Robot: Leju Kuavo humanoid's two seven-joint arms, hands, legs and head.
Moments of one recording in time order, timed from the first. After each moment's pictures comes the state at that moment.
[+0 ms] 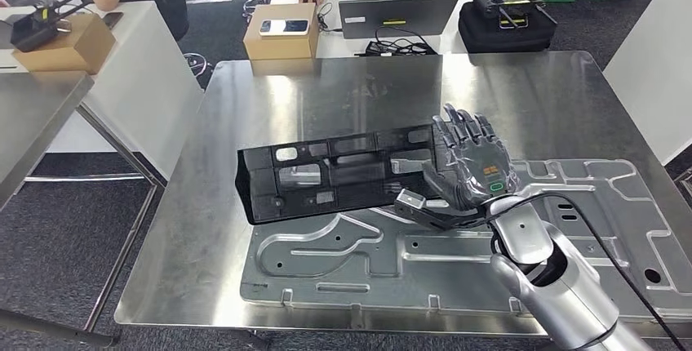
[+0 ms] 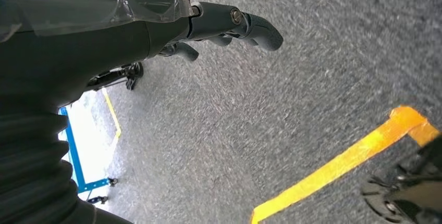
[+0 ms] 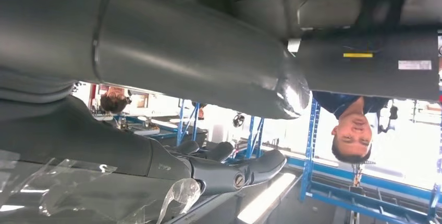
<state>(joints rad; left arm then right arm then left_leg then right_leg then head) -0.16 0.08 -0.91 -0.27 0.20 0.18 0.07 -0.91 -0.29 0.85 -1.71 1.12 0.14 0.29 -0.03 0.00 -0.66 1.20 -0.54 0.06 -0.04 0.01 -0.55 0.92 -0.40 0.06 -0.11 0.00</state>
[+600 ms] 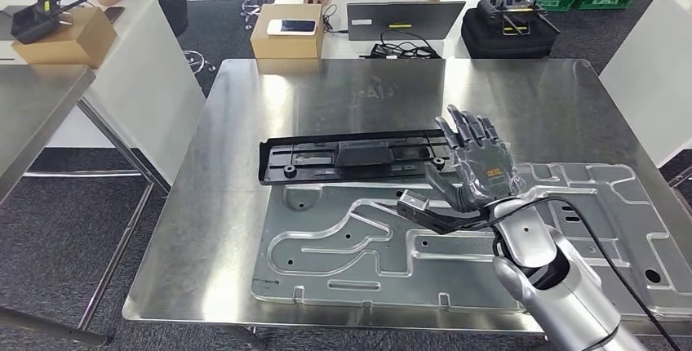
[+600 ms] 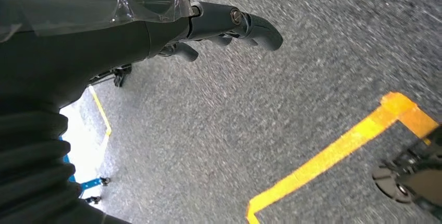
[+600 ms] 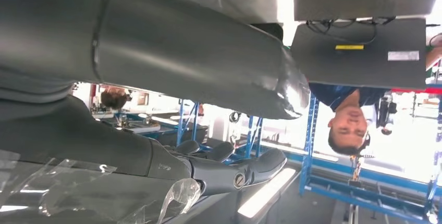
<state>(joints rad) -0.16 0.07 -0.91 -0.27 0.20 0.18 0.06 -0.88 -0.31 0.81 -1.72 1.11 0.11 0.30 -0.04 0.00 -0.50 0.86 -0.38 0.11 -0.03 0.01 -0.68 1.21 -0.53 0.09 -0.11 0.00</state>
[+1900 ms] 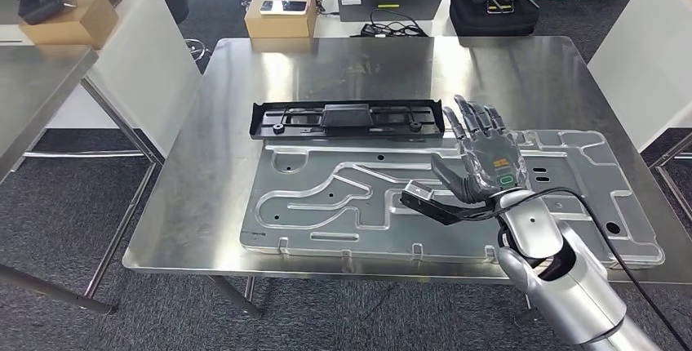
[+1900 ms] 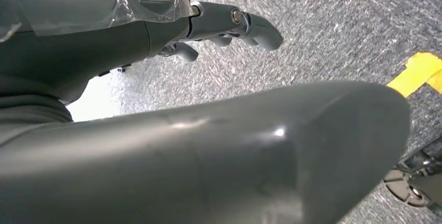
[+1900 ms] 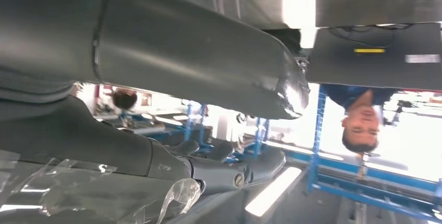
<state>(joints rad) -0.18 0.07 -0.91 -0.27 0.20 0.16 0.05 -0.92 -0.32 0.81 -1.71 1.09 0.12 0.29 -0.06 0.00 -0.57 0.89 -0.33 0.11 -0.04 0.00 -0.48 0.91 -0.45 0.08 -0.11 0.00</state>
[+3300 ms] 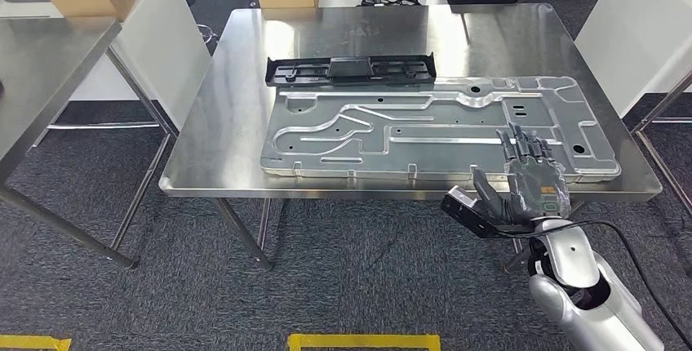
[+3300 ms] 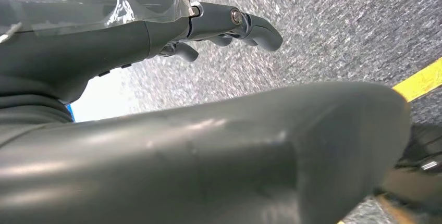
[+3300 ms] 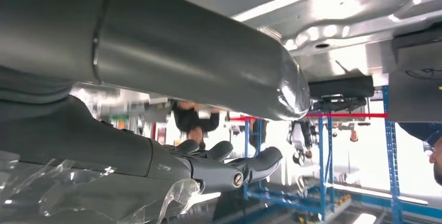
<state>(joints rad) -0.15 0.08 -0.86 -0.27 0.28 0.18 0.04 -0.70 -0.47 0.63 -1.79 0.92 0.00 0.44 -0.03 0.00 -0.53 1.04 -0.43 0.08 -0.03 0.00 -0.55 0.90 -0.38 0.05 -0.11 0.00</state>
